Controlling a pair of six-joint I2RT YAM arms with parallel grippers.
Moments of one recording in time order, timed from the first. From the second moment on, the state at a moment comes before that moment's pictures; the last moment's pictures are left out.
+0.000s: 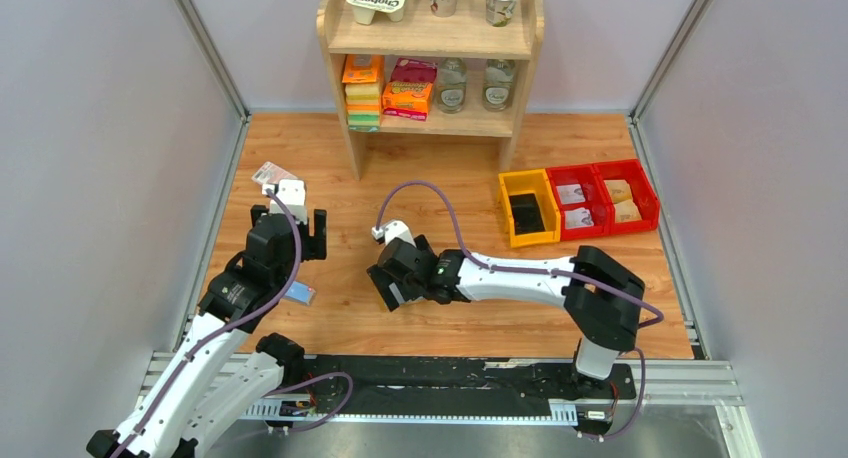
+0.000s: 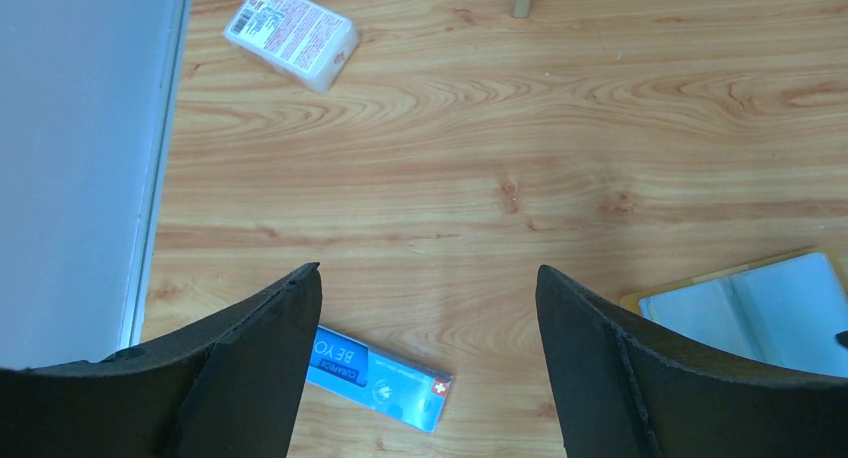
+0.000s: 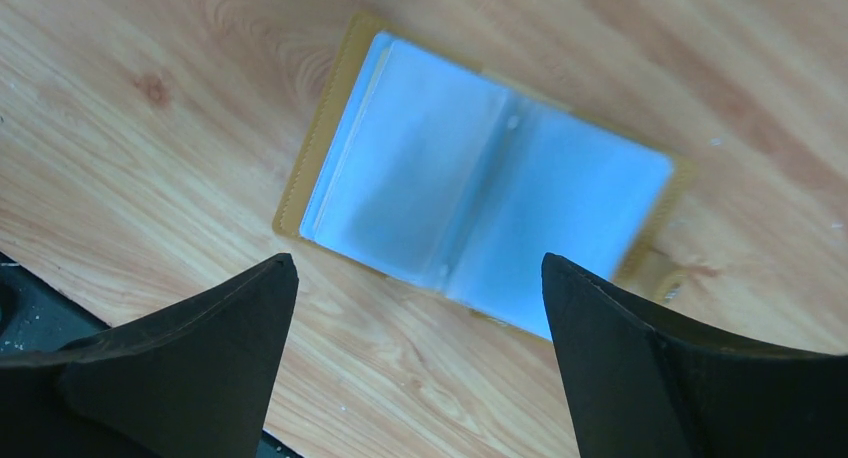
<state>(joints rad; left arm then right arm) -0.47 0.64 0.77 -0.62 -0.46 -0.11 1.17 1.72 1.17 -0.36 0.31 0.44</state>
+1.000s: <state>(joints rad) -0.47 0.66 0.77 -0.63 -0.46 -0.12 1.18 1.85 1.19 -0.33 0.24 0.48</state>
